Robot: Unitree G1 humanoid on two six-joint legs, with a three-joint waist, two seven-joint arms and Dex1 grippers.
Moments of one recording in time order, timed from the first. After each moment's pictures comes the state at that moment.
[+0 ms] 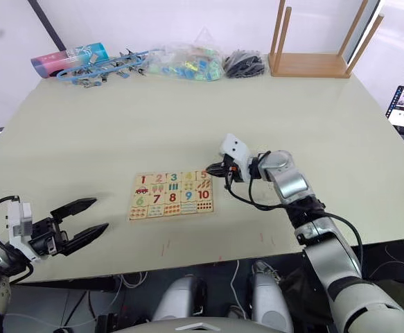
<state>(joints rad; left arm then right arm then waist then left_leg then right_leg) 0.17 0.72 0.49 0.24 -0.63 -0.02 -1.37 -0.67 -0.24 0.19 0.29 0.12 0.28 1.05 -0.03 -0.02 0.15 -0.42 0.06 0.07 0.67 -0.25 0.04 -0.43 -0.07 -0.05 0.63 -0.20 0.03</state>
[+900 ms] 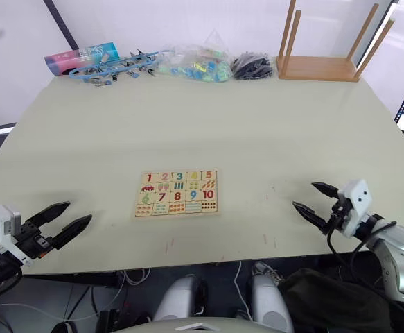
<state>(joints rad) 0.26 0.71 0.58 0.16 -0.57 0.11 -1.09 0.13 -0.55 -0.33 -0.10 0.42 0.16 1.00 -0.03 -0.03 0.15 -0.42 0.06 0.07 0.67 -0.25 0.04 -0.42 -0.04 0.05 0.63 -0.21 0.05</state>
